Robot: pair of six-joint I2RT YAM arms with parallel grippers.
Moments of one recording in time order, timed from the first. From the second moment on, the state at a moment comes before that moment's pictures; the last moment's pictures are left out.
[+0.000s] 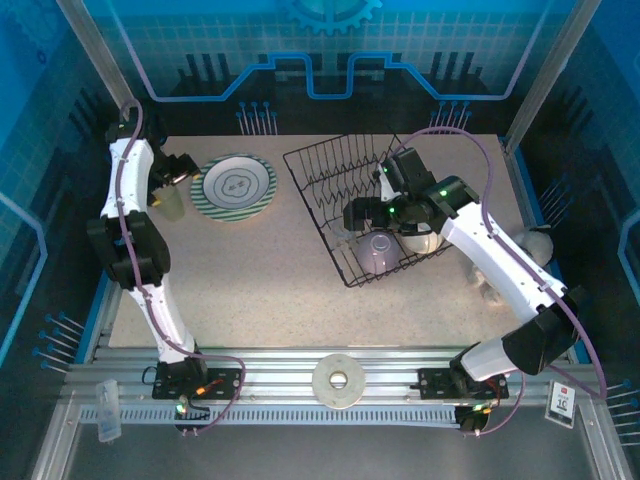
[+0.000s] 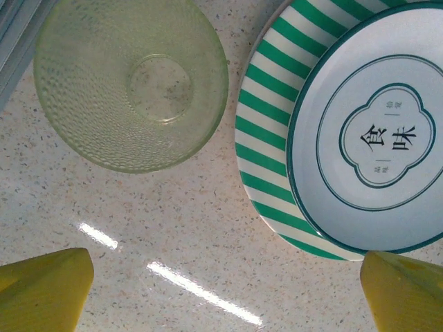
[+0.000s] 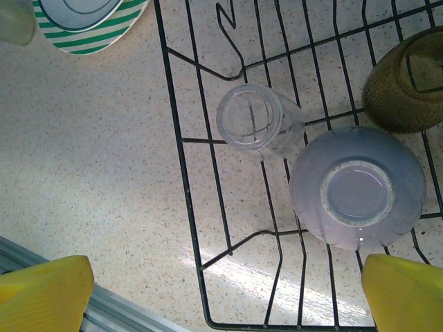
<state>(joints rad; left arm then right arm) 0.27 2.05 2.05 -1.29 0.03 -0.46 0.54 1.45 1.50 -1.03 -0.14 0.49</state>
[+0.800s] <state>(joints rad) 0.01 1.56 1.69 -0.91 0.29 -0.59 0.54 1.73 1.64 -1.03 -0.08 0.37</state>
